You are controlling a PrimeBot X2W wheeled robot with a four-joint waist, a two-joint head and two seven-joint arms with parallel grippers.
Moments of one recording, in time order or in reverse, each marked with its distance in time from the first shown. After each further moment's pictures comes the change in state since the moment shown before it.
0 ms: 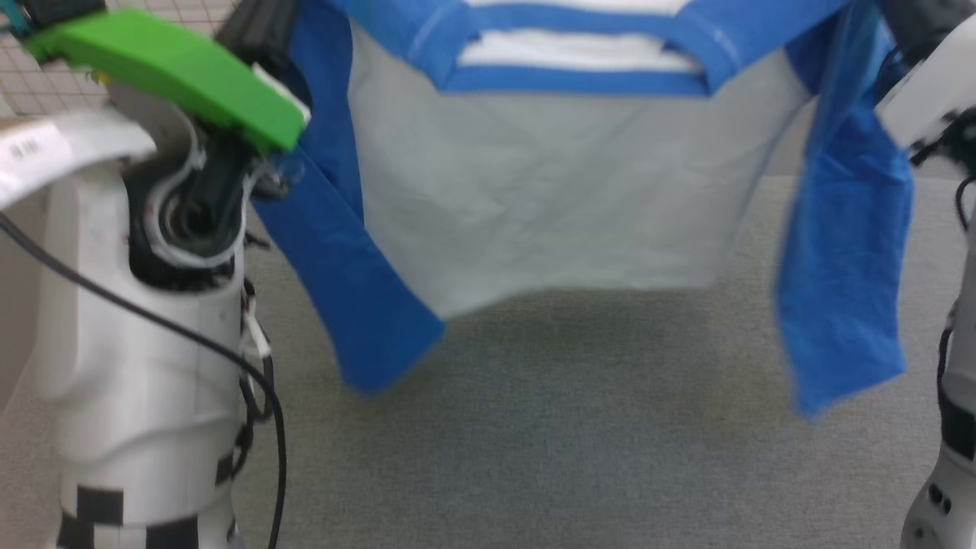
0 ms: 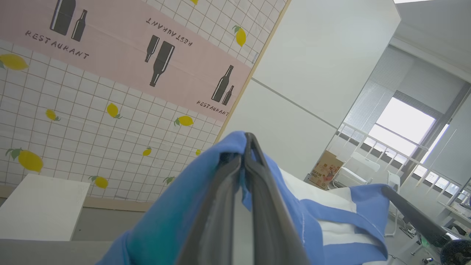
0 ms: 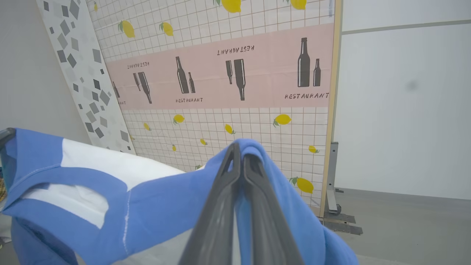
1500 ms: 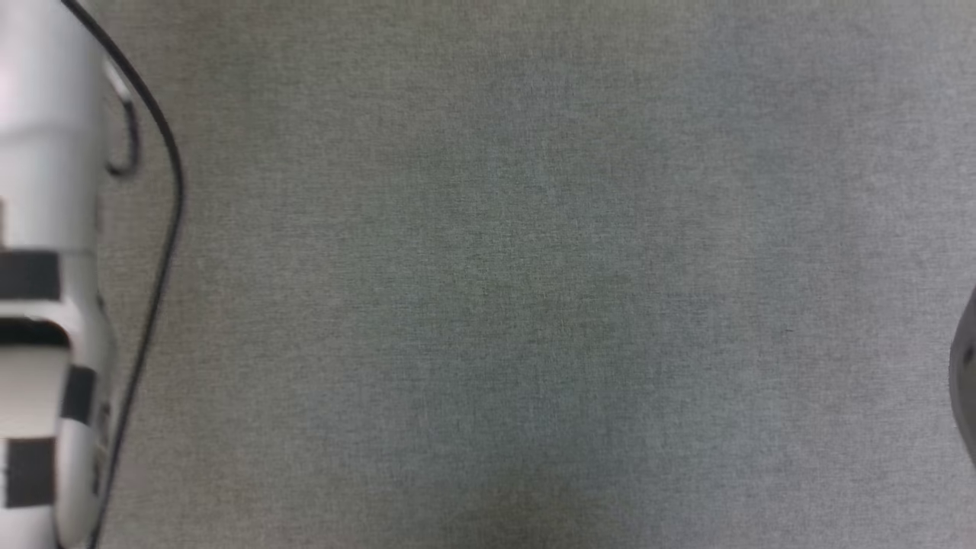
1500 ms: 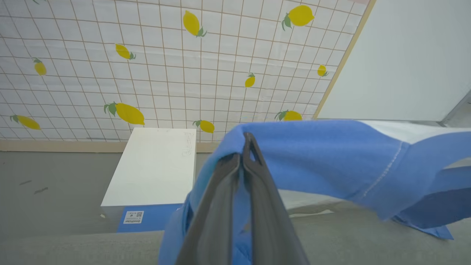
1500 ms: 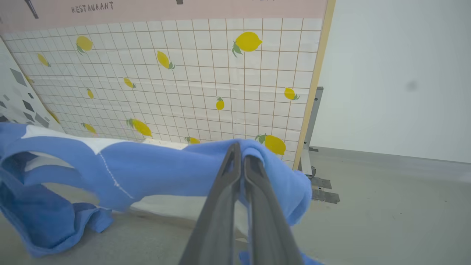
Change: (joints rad) left arm -0.677 0.143 -0.170 0.780 0.332 -0.130 -0.290; right arm -0.571 -0.013 0.113 0.580 -0.191 0.001 -0.427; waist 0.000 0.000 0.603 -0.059
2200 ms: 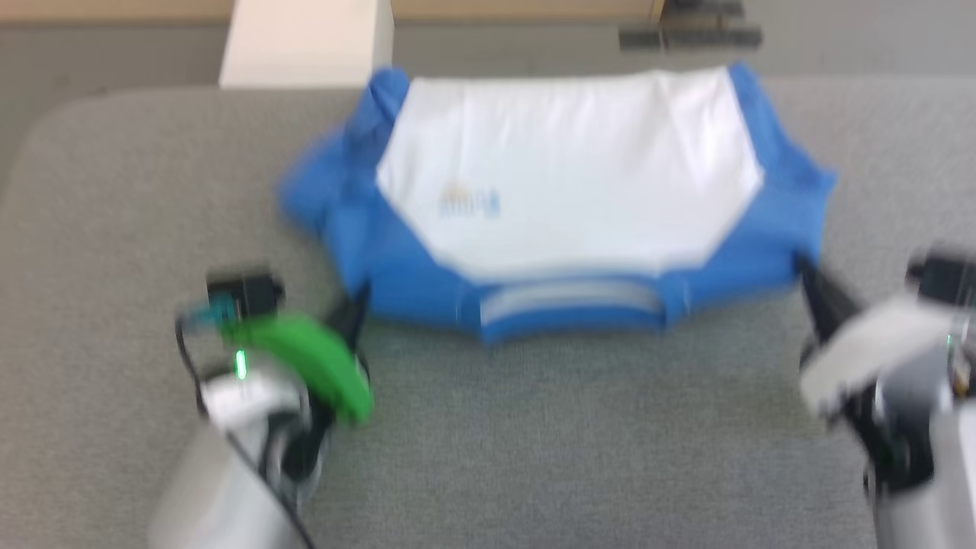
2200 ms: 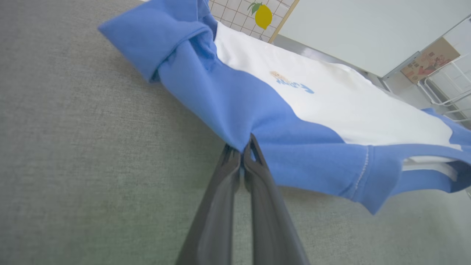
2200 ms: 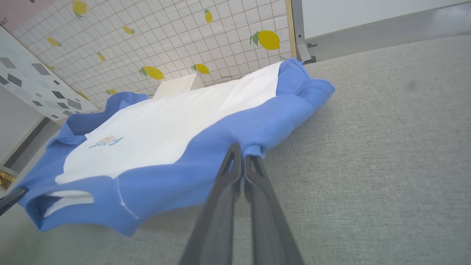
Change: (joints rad) left arm 1.015 -0.065 -0.050 -0.329 -0.222 -0.015 -0.012; right arm 1.069 0.032 -0.123 -0.378 0.179 0.000 0.018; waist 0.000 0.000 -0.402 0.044
